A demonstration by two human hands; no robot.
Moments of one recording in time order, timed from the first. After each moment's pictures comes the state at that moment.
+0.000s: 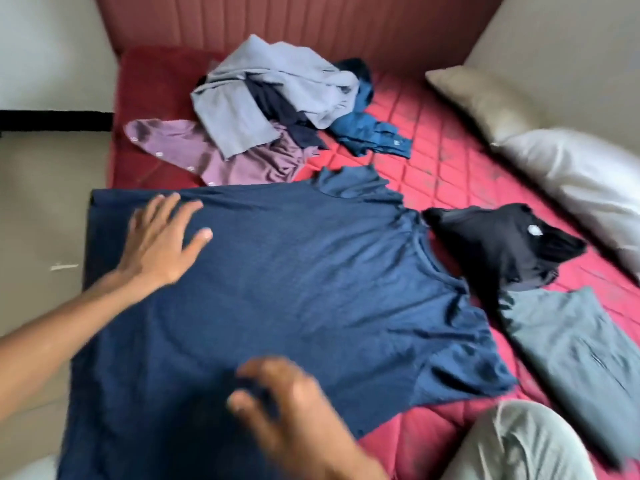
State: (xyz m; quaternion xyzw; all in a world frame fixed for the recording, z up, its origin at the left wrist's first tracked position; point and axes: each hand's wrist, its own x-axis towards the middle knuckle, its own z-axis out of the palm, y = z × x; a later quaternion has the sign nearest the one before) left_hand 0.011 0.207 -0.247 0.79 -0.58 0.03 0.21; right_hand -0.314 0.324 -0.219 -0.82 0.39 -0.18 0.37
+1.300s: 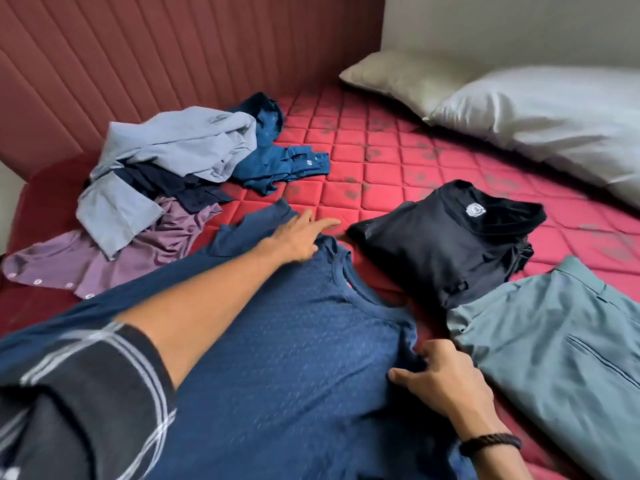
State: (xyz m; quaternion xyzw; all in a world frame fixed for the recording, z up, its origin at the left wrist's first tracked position) left_hand -0.337 -0.104 -0.198 0.59 -0.80 -0.11 -0.05; right_hand -0.600 0.115 -0.234 -0.53 0.78 -0.04 0.32
